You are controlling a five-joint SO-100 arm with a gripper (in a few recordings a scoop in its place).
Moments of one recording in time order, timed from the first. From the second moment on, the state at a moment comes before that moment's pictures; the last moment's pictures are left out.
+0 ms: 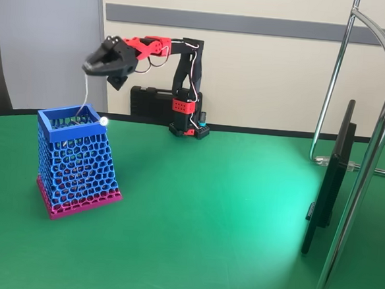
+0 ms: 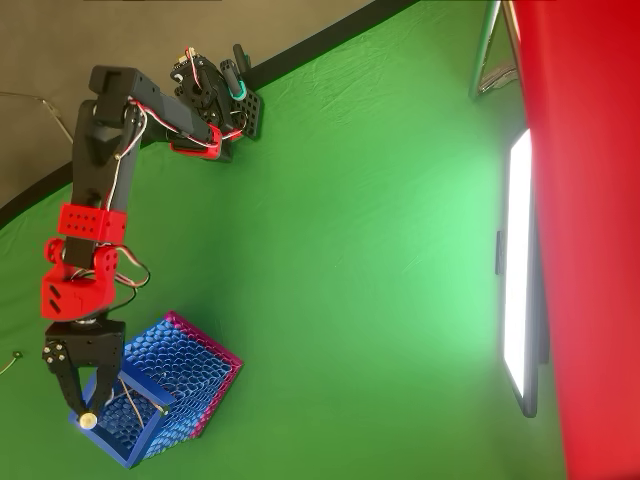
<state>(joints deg) 34.1 102.2 95.5 12.3 57.3</state>
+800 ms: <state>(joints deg) 27.4 133.8 134.6 2.9 22.4</state>
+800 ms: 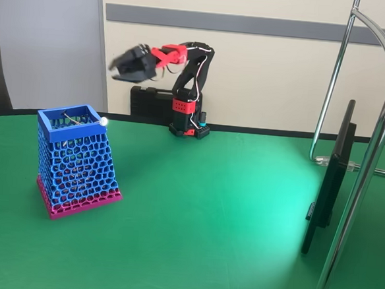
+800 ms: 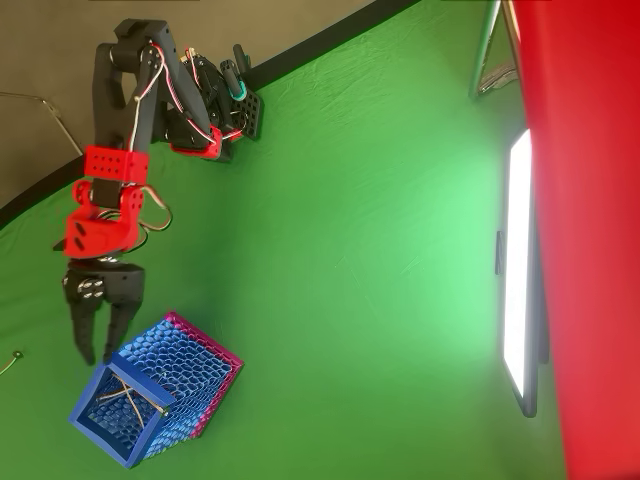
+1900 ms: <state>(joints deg) 3.4 187.7 176.2 36.5 -1.4</state>
